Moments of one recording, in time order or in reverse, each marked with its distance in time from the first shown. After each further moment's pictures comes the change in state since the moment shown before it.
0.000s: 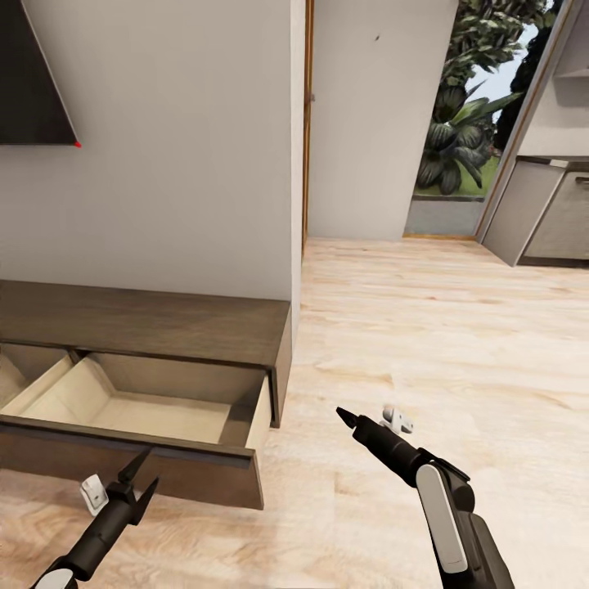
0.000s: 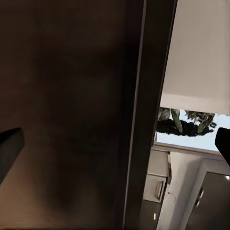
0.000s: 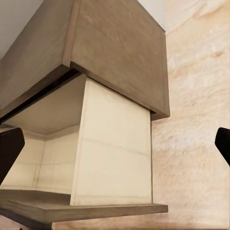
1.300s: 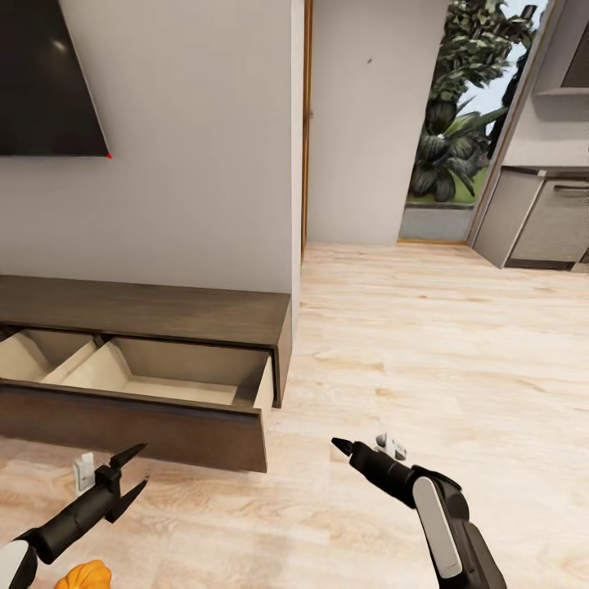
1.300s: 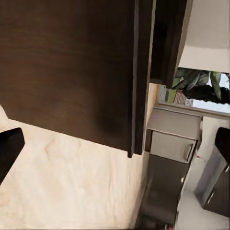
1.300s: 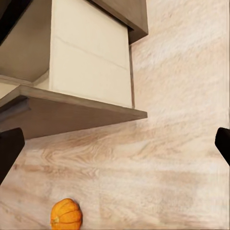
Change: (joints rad) left arm 0.038 0.017 0.137 -0.346 0.002 0.366 0.447; right arm -0.001 -0.017 -0.013 0.148 -0.005 0.093 -0.010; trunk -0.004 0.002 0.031
